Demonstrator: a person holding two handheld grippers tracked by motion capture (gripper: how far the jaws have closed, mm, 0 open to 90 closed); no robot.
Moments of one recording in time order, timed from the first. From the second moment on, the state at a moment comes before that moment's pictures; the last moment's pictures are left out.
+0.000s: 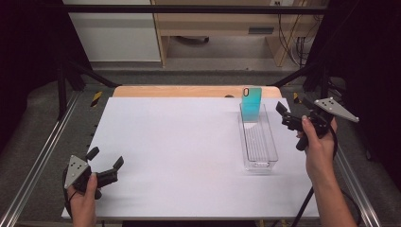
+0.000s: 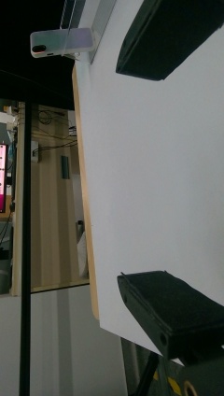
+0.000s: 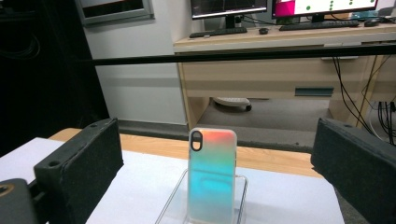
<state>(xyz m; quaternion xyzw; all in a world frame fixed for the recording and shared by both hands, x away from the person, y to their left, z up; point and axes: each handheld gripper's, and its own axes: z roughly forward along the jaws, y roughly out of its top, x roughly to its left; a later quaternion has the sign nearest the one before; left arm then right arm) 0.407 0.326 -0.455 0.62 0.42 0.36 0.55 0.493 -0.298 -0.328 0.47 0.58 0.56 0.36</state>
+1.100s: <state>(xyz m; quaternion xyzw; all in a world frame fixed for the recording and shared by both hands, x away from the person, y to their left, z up) 0.404 0.324 -0.456 0.63 0.42 0.35 0.56 0.441 -0.327 -0.368 0.46 0.59 0.56 0.36</state>
